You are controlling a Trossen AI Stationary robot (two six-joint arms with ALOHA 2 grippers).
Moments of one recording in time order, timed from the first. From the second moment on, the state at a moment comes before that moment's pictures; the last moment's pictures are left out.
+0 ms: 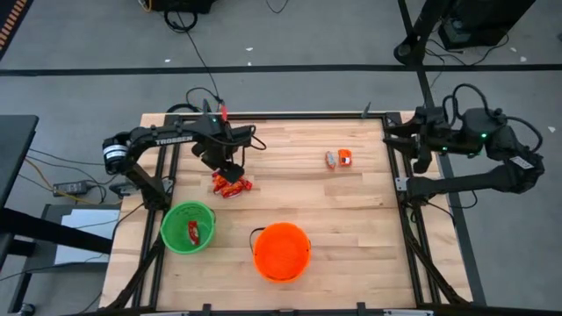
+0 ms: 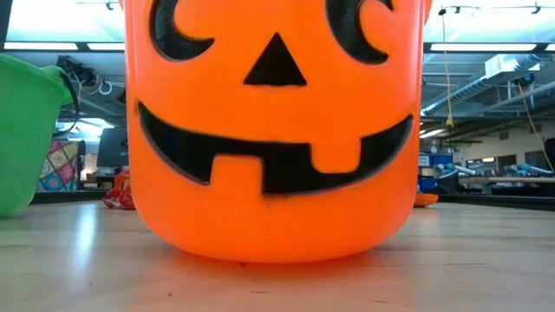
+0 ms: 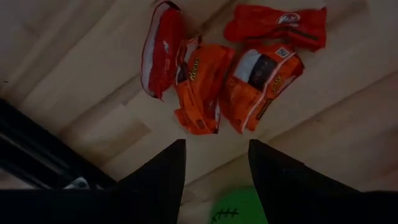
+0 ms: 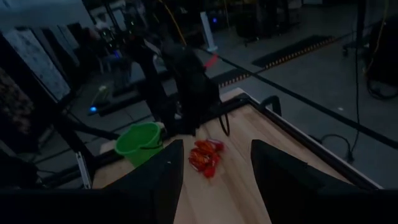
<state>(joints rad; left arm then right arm) 0.38 1.59 1.25 -1.34 0.06 -0.53 -0.09 0.60 1.20 -0.76 0.14 0.35</state>
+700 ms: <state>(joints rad) 0.38 1.61 1.03 -1.14 0.03 -0.55 -0.09 0.59 1.20 -0.67 0.08 0.37</state>
